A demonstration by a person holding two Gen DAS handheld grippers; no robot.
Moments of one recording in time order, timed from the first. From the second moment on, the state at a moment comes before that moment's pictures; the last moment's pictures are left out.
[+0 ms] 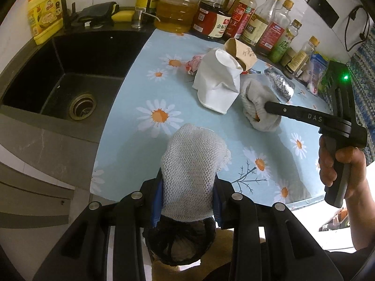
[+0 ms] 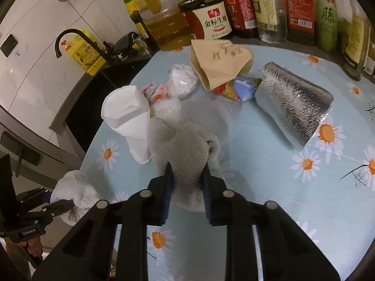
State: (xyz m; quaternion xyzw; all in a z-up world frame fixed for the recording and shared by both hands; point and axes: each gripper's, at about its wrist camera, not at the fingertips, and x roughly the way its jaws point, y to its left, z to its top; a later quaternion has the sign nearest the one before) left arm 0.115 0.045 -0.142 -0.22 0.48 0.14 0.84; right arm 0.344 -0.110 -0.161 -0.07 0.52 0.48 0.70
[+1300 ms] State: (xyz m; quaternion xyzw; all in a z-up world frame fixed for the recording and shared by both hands) left arm 0.029 0.000 -0.160 -0.15 0.49 -0.06 0.85; right arm 0.133 -0.223 -0.141 0.01 0.52 0.37 0.77
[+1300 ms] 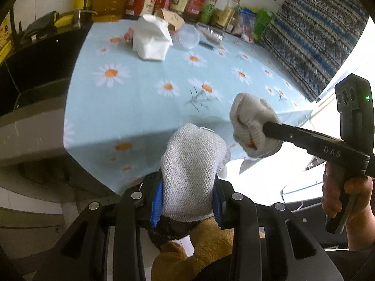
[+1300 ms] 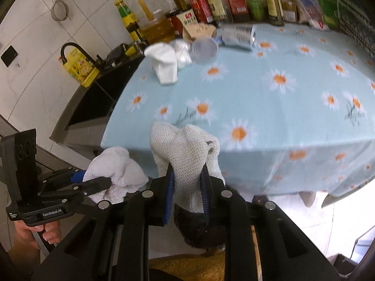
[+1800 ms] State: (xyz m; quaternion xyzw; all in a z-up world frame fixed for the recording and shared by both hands) left arm 0.019 -0.018 -0.204 -0.17 0.54 -0.05 0.82; right arm 0.102 -0.215 -0.187 -0.01 0.59 0.37 0.72
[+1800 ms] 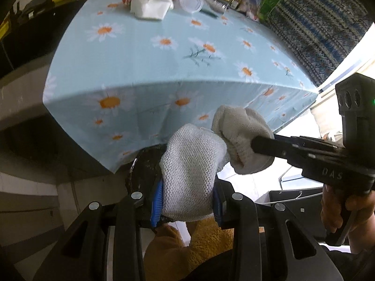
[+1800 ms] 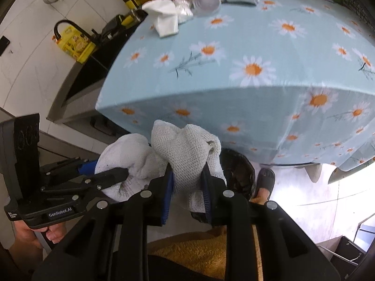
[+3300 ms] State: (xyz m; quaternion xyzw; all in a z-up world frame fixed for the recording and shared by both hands) left arm 0.040 -0.005 -0.170 -0.17 0.52 -0.06 0.84; right arm 0.122 -0.222 -0.155 0.03 0.56 0.35 0.75
